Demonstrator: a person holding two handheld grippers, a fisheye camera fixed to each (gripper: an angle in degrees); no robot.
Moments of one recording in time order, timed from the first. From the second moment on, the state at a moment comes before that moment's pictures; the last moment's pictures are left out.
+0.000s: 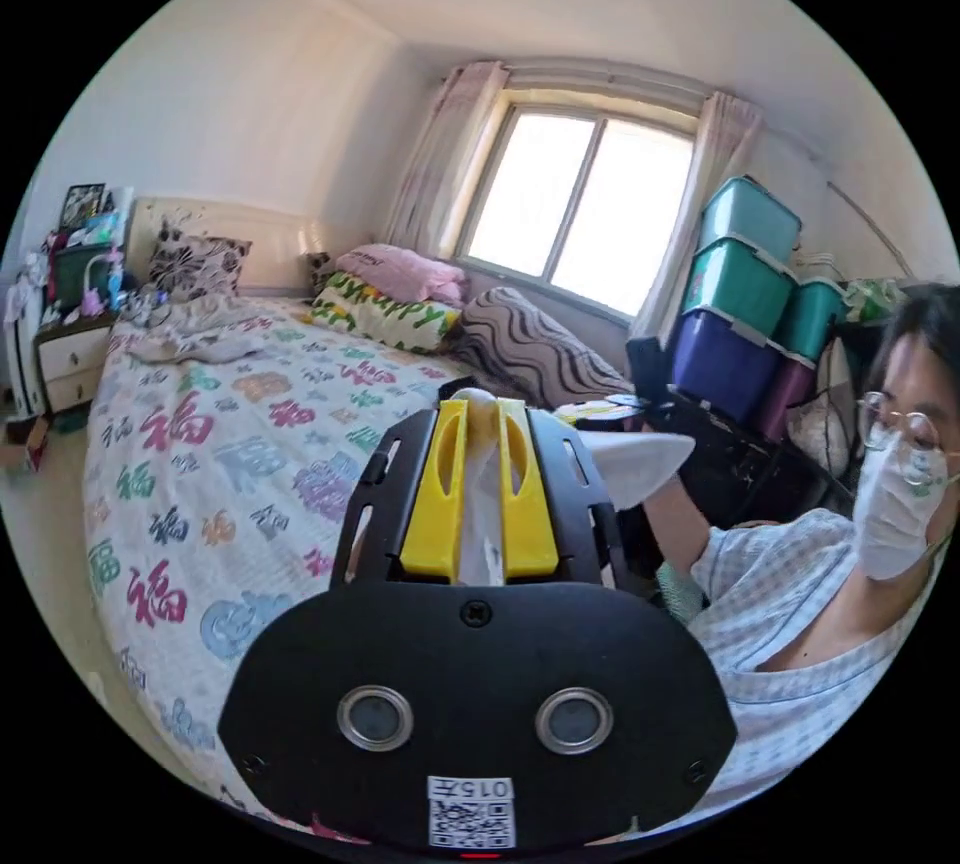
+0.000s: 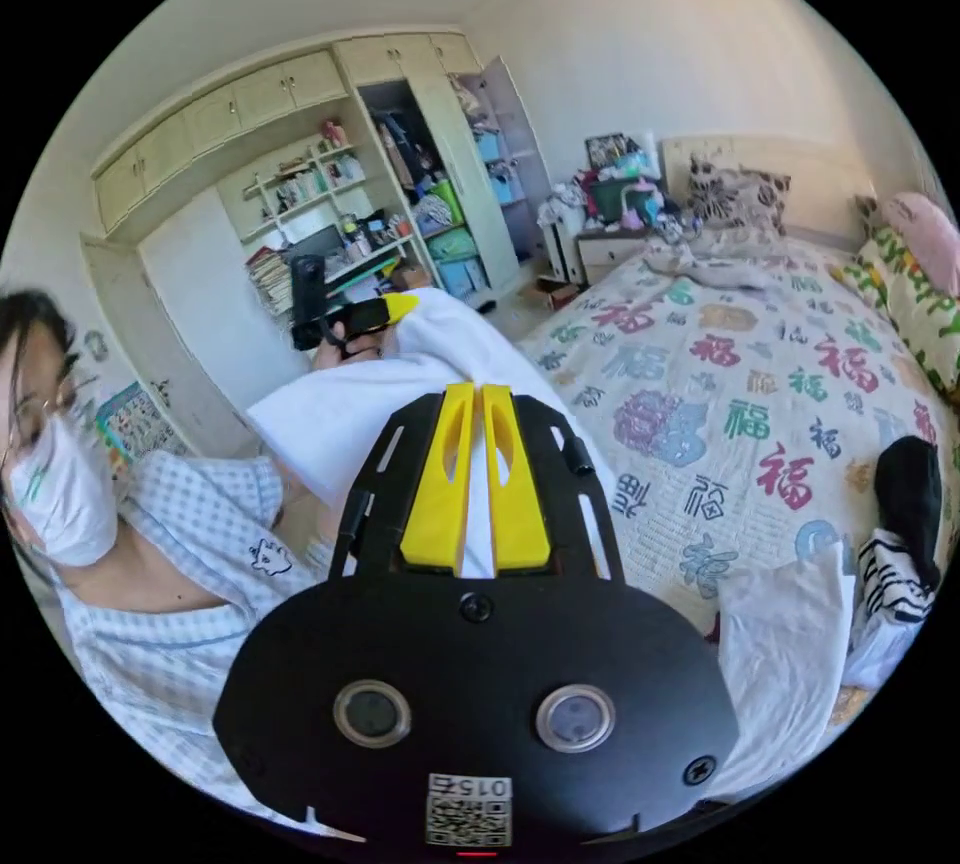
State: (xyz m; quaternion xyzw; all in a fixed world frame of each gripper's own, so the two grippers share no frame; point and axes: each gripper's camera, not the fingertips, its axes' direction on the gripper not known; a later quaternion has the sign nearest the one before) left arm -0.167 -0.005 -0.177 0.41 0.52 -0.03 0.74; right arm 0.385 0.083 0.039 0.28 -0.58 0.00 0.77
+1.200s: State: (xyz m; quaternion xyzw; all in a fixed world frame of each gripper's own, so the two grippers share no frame) left arm -0.304 0.130 -0.242 0.47 0.59 -0.09 0.66; right arm 0.358 0.135 -0.054 0.40 -0.52 0.07 0.75
